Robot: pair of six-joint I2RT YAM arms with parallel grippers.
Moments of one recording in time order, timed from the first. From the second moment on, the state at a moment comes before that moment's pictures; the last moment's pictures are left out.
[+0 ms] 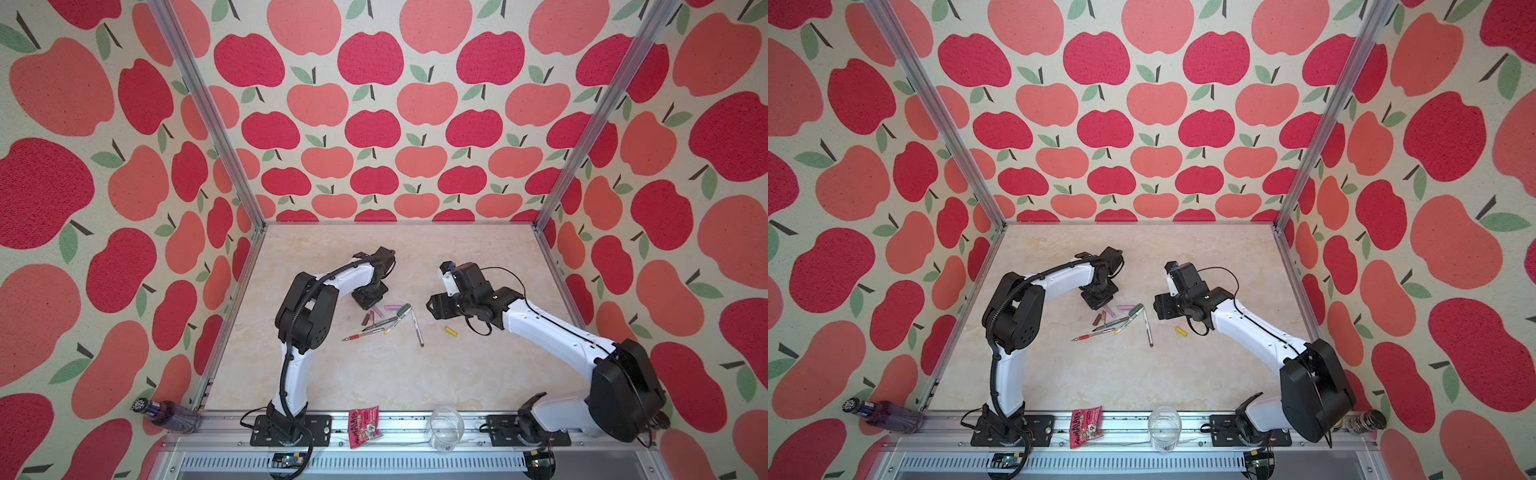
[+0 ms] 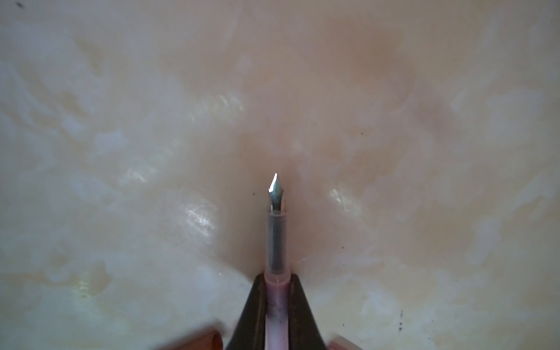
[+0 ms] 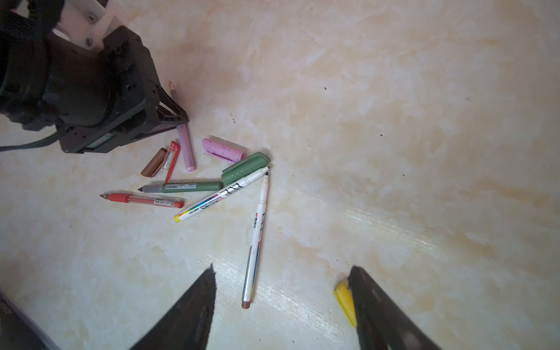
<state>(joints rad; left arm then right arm) -0.53 2.08 1.52 -0.86 -0.10 -1.19 0.67 1.39 0.95 -0.46 -0.09 0.30</state>
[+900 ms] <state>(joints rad) -0.48 1.64 1.19 -0.12 0.61 -0.50 0.43 1.18 1.11 -0.37 -0.50 0.49</state>
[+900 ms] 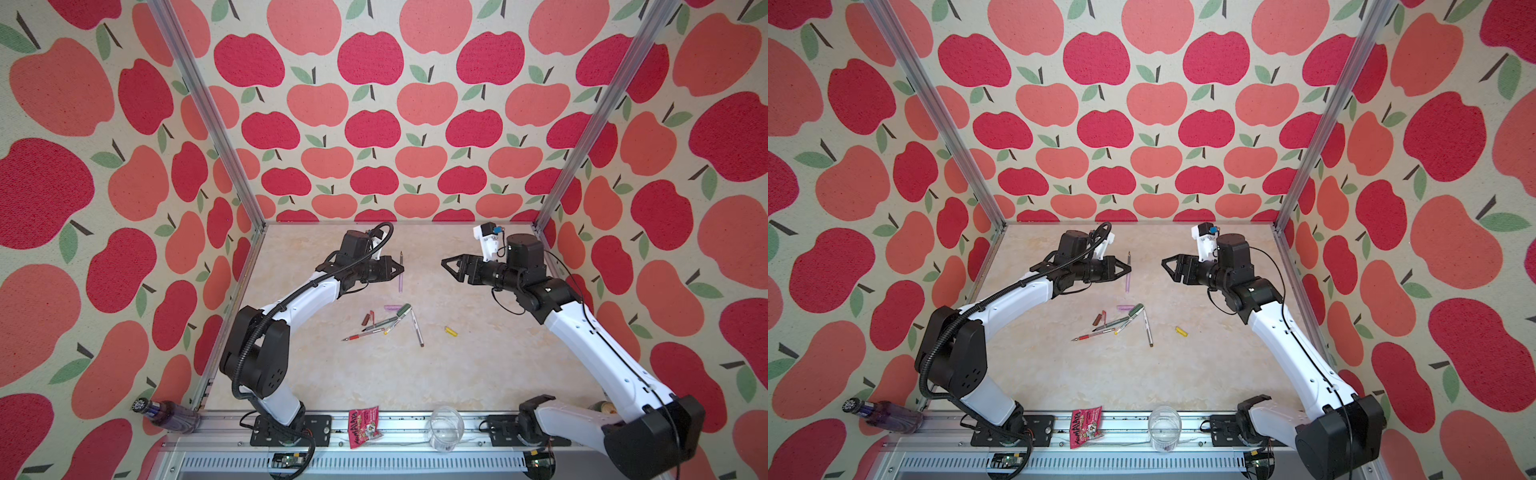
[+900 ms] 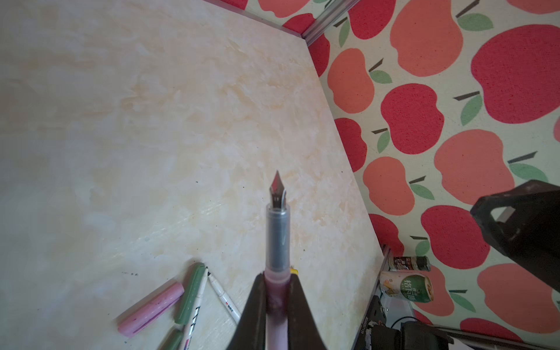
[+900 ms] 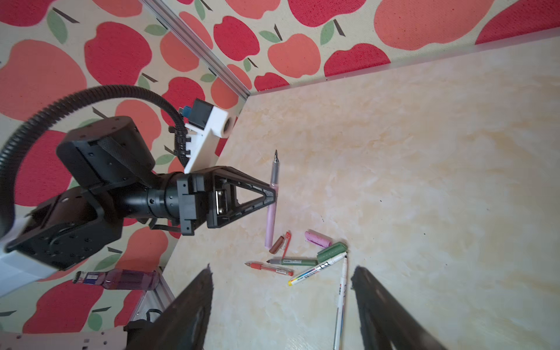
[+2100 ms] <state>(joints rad) -0.59 1.62 1.18 0.03 0.79 -0.50 0.47 1.45 1.18 -0.25 -0.64 0.58</state>
